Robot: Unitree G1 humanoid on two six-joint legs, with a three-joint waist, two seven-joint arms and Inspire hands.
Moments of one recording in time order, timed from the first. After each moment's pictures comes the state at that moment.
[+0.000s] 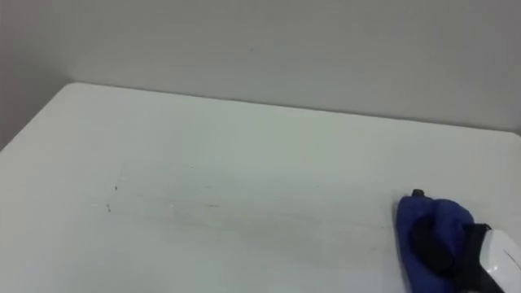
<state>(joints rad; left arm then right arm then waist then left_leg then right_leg) 0.41 0.21 0.25 0.87 0.16 0.10 0.16 0.20 -0.32 -0.22 0.59 -0.60 -0.02 -0.55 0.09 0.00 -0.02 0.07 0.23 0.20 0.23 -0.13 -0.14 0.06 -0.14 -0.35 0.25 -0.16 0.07</state>
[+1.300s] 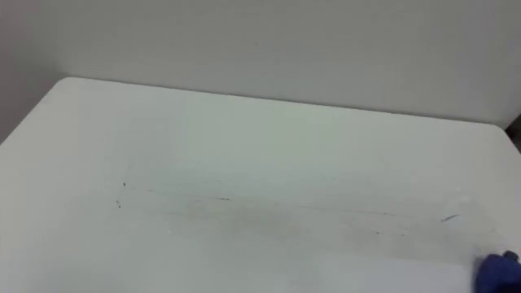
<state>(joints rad) 0.37 0.27 0.34 0.90 0.24 0.04 0.25 0.29 -0.44 -0.42 0.95 -0.33 -0.16 -0.59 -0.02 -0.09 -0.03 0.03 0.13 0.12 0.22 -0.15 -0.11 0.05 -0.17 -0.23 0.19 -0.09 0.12</state>
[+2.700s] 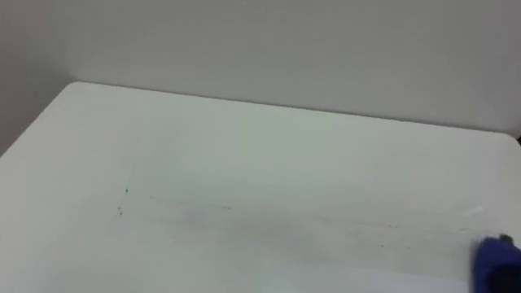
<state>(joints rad) 0.39 0.27 0.35 0.97 0.19 0.06 0.23 0.20 -0.51 -0.46 1.05 -0.31 -0.11 -0.51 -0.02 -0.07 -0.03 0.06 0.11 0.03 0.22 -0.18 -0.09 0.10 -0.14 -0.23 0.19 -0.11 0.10</state>
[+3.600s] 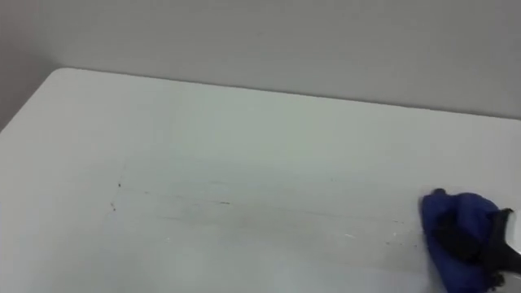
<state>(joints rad) 0.42 0.26 0.20 0.94 0.14 0.06 0.15 0.18 -0.50 -0.12 0.52 -0.66 0.04 -0.38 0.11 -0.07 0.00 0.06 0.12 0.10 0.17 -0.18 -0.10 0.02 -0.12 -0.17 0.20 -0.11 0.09</state>
